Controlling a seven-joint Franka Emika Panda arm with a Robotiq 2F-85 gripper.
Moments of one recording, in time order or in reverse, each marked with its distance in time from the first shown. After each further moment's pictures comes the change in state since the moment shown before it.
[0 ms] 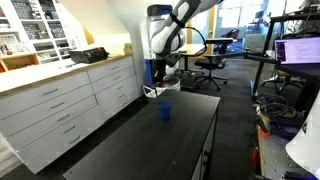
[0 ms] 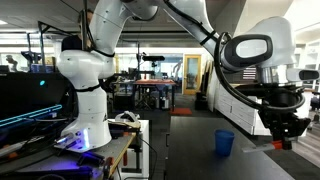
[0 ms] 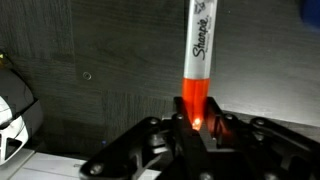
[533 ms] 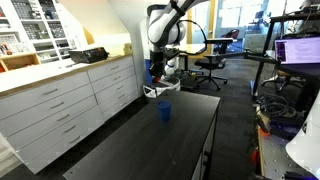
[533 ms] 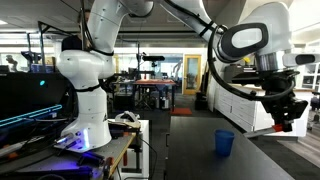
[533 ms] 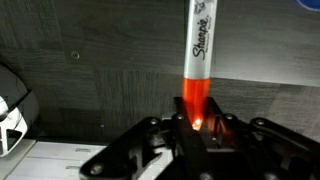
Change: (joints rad) arm -0.003 -0.073 0.026 -0.021 0.108 0.022 0.002
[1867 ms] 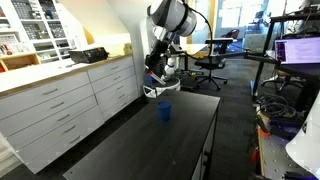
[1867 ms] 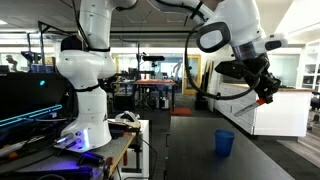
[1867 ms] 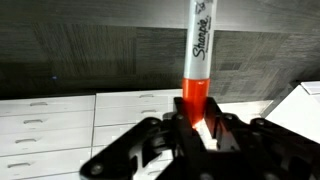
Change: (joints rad) arm -0.056 -0.231 0.132 -0.248 0.618 0.202 -0.476
